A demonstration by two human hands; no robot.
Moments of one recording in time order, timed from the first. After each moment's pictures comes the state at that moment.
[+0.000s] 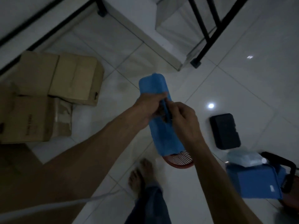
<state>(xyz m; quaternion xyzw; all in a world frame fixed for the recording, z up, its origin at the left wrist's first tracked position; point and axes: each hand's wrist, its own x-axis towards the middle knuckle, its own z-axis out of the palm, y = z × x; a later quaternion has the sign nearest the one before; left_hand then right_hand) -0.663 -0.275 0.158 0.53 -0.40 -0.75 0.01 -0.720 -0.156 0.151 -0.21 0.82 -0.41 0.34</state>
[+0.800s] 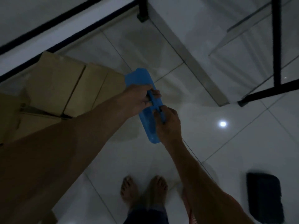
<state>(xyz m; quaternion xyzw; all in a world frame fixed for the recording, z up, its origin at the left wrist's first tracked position) -0.648 -0.616 0.018 0.58 -0.23 -0.77 0.11 -0.704 -0.481 -0.033 -0.34 0.82 -0.30 0.34</state>
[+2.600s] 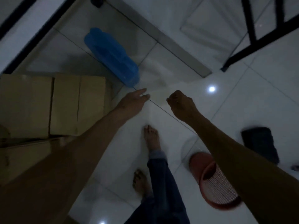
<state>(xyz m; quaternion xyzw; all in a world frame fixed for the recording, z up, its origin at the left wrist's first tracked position) -0.657 -0.602 -0.021 0.49 -0.57 -0.64 -0.16 -0.797 -0.463 -0.037 -0.25 0.87 -0.20 0.38</state>
